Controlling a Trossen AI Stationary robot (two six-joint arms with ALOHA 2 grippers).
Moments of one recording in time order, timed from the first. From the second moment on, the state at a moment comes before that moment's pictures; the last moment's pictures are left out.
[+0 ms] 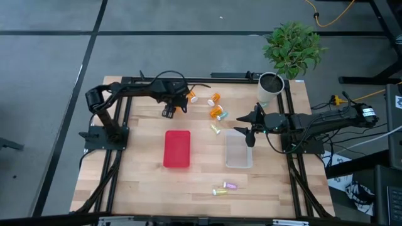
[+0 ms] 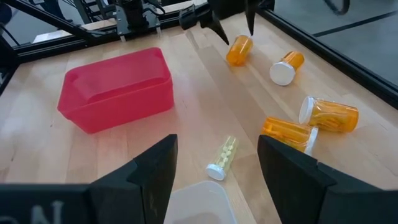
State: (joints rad) left arm 0.47 1.71 1.13 -0.73 -0.25 0.74; right arm 0.09 0.88 0.47 -0.03 0.31 0.28
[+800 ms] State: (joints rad) left arm 0.47 1.80 1.13 -0.74 -0.31 0.87; right arm 0.09 0.88 0.47 -0.05 0.31 0.28
